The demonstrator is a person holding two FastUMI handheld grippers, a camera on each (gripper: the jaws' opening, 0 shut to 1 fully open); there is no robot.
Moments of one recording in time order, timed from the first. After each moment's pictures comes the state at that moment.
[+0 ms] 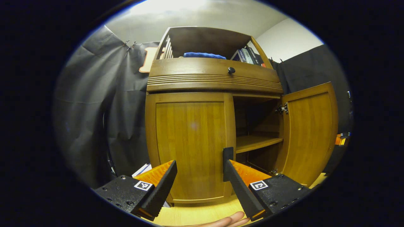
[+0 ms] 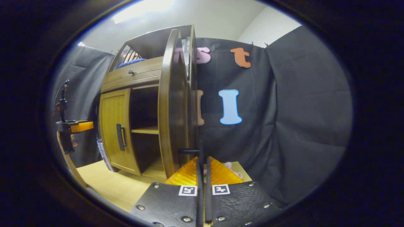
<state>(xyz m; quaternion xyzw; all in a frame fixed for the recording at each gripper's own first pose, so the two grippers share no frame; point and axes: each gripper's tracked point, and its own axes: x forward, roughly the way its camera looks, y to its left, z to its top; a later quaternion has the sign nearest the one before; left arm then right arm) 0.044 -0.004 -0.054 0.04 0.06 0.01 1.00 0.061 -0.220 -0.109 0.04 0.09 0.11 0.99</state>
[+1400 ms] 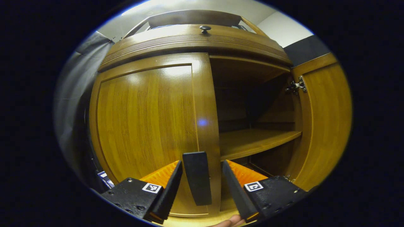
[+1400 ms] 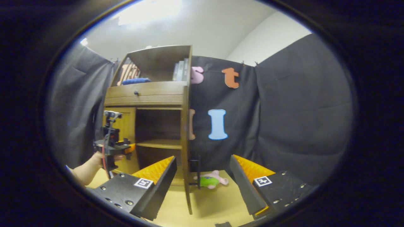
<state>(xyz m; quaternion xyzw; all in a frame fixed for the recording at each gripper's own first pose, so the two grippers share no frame) 0.187 -0.056 -0.132 0.06 0.08 0.04 0.99 -0.050 -0.218 -0.011 0.02 0.02 0.07 1.00</state>
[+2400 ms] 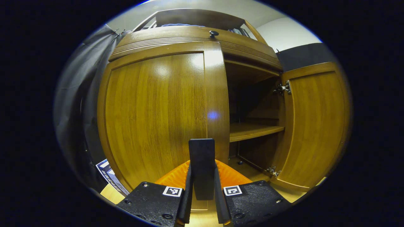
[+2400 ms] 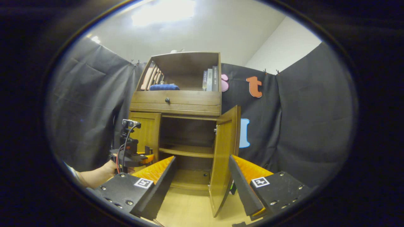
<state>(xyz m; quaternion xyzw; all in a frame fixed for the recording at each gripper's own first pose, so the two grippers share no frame) 0.114 -0.053 -0.137 0.03 0.11 -0.03 0.99 -0.076 -0.128 0.021 0.01 0.01 0.13 0.99</state>
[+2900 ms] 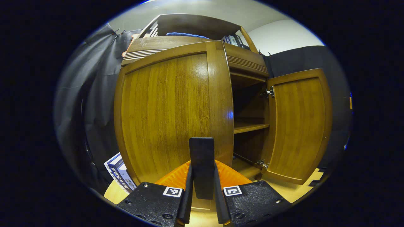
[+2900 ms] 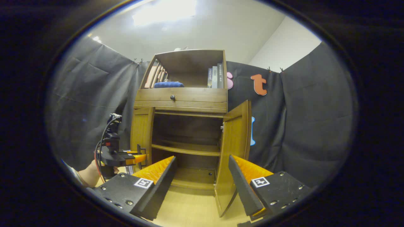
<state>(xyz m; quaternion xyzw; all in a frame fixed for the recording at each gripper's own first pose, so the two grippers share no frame) 0.048 -0.034 -0.120 0.02 0.10 -0.08 0.99 -0.073 -0.103 0.009 0.01 0.01 0.14 0.99</state>
